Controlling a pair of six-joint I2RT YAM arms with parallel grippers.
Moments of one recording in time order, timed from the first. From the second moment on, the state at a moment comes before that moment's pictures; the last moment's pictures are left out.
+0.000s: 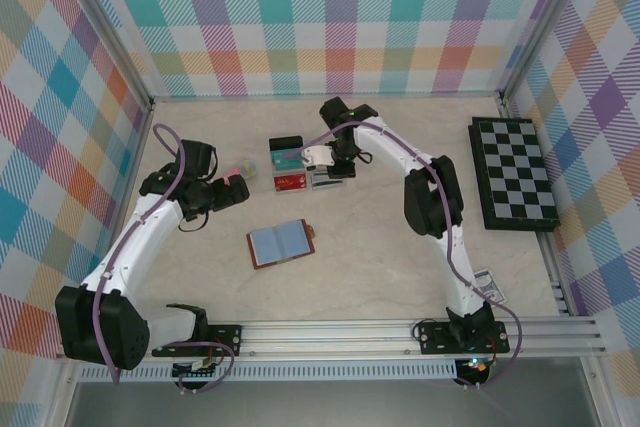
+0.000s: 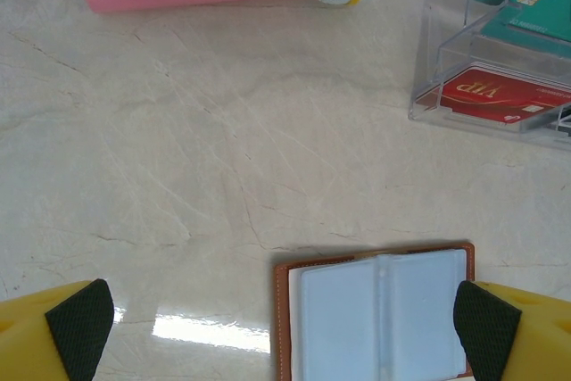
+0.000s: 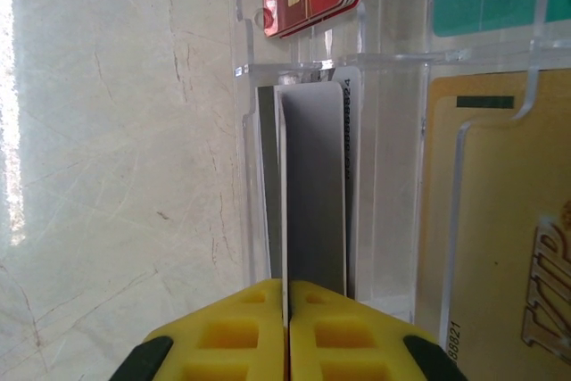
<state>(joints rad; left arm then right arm) -0.16 1.22 1.04 -0.89 0.01 -0.50 0.58 2.33 2.12 -1.12 -0.14 -1.12</state>
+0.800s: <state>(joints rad) -0.16 1.22 1.03 -0.89 0.02 -0.50 0.59 2.25 2.07 -1.08 -0.22 -1.02</state>
